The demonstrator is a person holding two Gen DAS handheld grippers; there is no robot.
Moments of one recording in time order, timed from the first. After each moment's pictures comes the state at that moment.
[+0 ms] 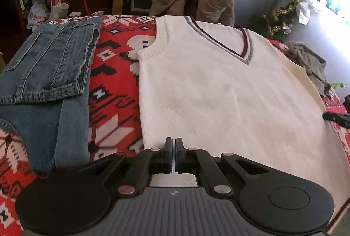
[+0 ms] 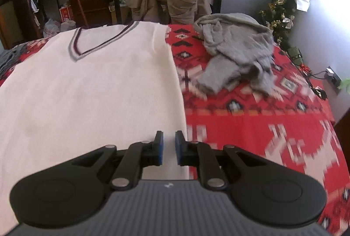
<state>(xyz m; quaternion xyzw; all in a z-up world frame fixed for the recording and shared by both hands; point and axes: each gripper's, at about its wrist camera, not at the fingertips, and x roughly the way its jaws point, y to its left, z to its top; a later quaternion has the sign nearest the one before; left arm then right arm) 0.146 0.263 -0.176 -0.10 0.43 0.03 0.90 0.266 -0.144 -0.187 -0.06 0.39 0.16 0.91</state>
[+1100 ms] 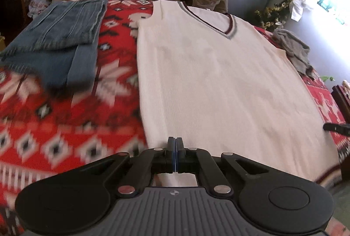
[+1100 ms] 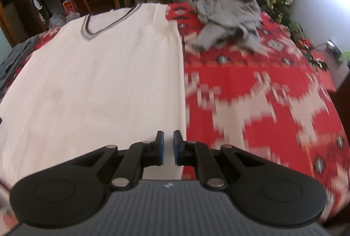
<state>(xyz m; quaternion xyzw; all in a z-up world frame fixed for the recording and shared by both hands) 0.042 0.235 -0.179 -0.13 0.43 0.01 0.89 0.177 -0.189 -0.184 -0.03 0.44 0.17 0.88</state>
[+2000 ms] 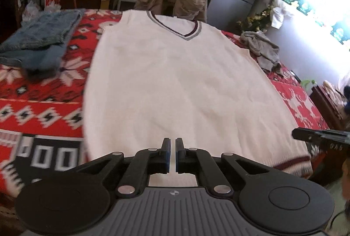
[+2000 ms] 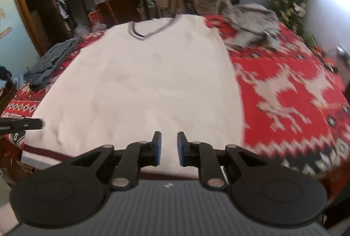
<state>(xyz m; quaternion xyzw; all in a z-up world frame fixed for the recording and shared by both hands) 0.021 0.157 -0.172 -0.14 0.39 -0.01 0.91 0.079 -0.146 -0.154 -0.02 0.39 0.23 0.89</state>
